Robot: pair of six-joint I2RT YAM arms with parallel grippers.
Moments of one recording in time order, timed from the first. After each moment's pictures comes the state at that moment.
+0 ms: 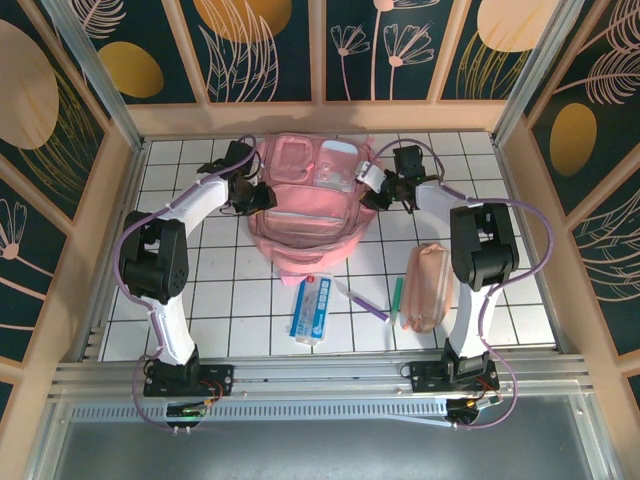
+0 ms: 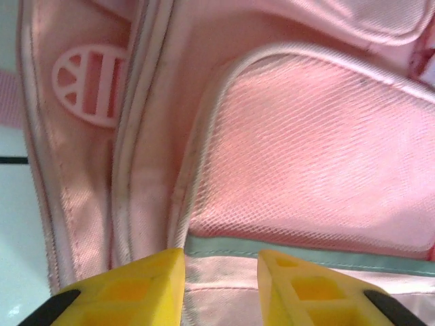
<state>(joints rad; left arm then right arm) -0.28 1.93 1.47 -0.66 0.24 -0.52 0.26 1.97 1.34 -0.19 -0.44 -0.83</state>
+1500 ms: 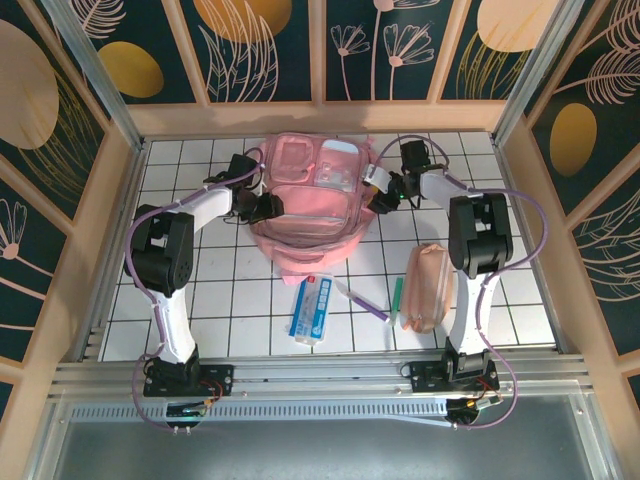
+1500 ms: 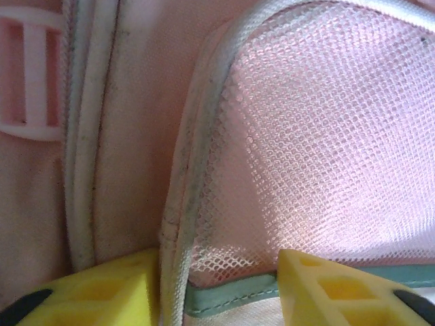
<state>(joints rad) -0.28 1.99 1.36 -0.47 0.34 -0.45 0.19 2.10 1.51 -0.45 -0.52 -0.99</state>
